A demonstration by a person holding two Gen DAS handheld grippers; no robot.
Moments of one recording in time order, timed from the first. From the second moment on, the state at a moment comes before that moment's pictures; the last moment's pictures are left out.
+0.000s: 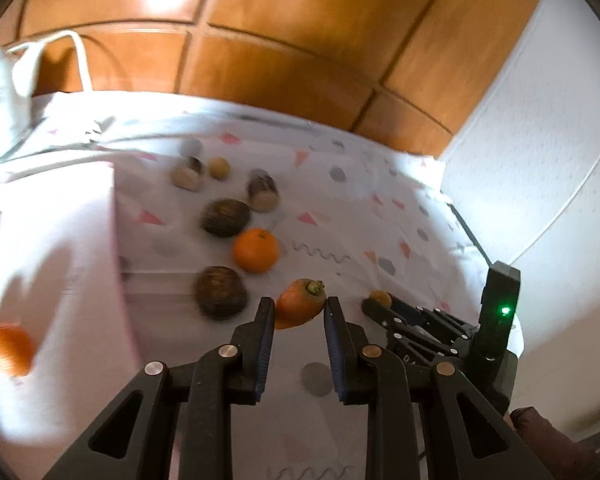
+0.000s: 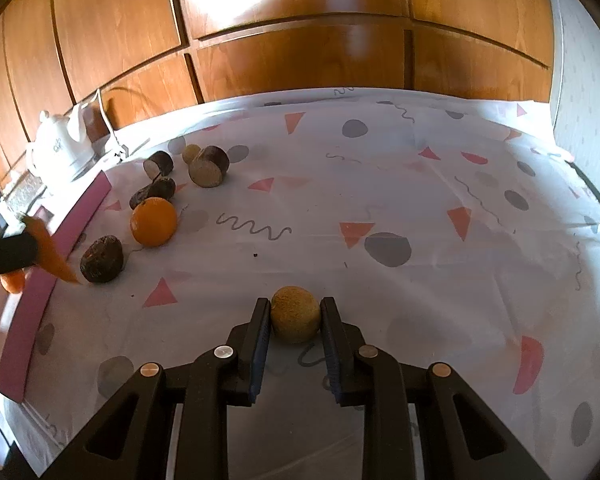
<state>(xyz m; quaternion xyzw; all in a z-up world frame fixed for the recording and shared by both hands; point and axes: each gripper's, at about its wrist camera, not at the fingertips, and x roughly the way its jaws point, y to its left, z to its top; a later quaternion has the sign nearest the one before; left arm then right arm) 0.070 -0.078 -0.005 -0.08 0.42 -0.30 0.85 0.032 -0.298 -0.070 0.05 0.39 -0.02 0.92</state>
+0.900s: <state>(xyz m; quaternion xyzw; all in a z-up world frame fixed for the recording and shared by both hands) 0.065 0.086 -0.013 -0.11 0.37 -0.02 0.92 0.064 -0.081 -0.021 -0.02 0.41 0.25 0.88</state>
